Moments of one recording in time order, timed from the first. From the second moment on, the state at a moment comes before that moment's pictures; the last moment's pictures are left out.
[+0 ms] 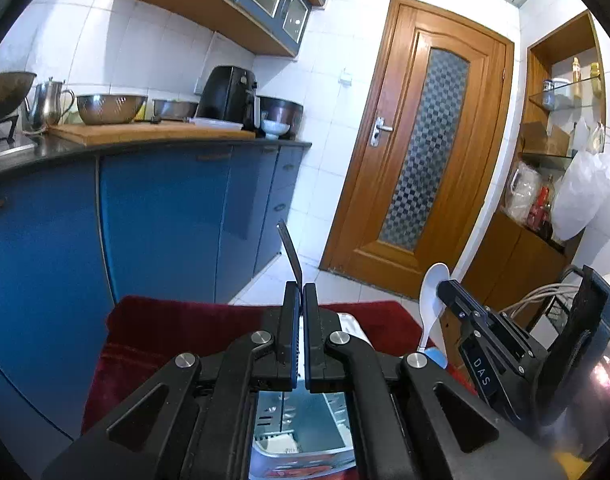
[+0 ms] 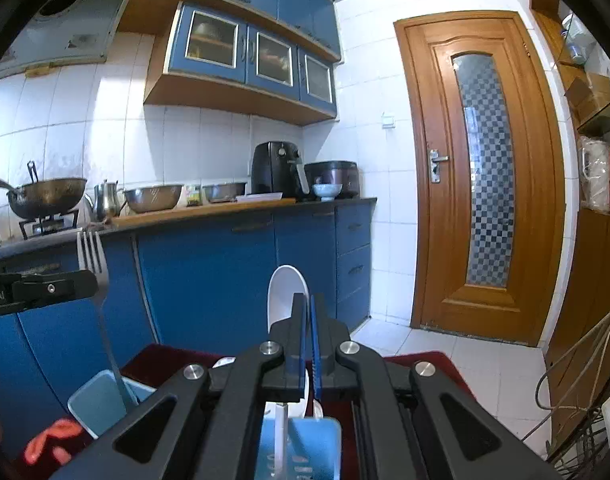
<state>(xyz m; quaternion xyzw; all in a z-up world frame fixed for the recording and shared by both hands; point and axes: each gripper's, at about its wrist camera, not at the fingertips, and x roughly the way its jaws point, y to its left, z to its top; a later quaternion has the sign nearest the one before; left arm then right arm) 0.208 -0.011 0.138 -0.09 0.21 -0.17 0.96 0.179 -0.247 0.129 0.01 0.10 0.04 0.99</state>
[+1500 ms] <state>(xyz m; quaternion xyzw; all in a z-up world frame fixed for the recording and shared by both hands) 0.164 -0.013 0.111 -0.06 0.27 -0.17 0.95 0.146 -0.252 0.135 0.05 0.15 0.10 0.98</state>
